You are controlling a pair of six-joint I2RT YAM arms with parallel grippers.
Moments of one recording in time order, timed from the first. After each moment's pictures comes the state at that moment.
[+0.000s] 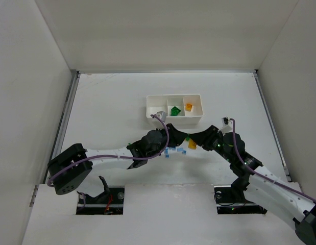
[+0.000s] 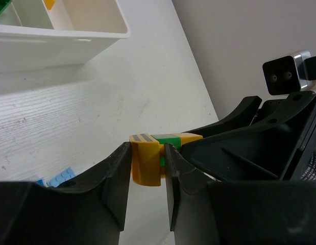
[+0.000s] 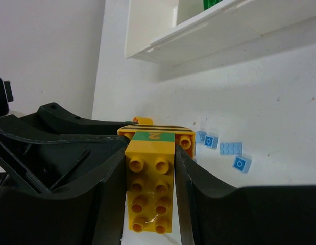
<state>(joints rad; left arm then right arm) -1.06 1.40 0.60 0.60 -0.25 -0.88 0.64 0.66 0.34 0.06 0.02 1.01</state>
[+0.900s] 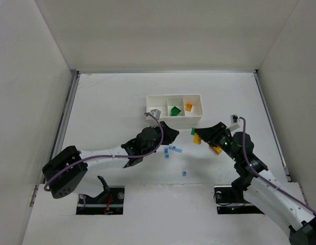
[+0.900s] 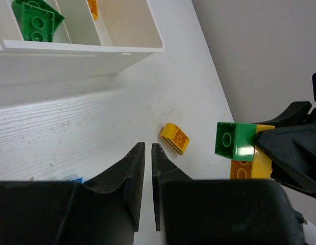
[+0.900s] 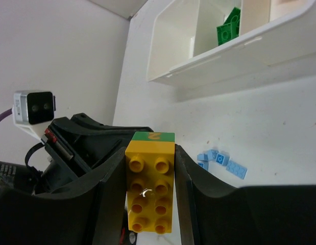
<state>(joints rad) -0.97 1.33 0.56 0.55 -0.23 -0.86 0.51 0.58 0.34 0.09 -0.07 1.02</state>
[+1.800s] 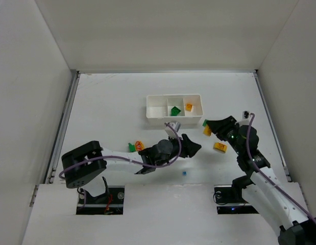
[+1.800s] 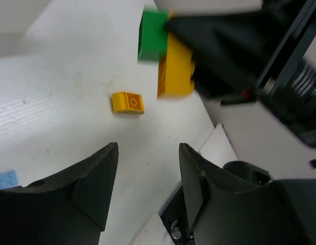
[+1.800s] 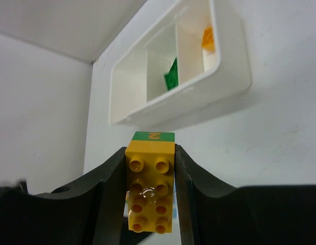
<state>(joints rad) -1.18 1.50 0.62 0.72 -0.25 -0.88 0.35 0.62 0.37 0.03 -0.03 0.95</state>
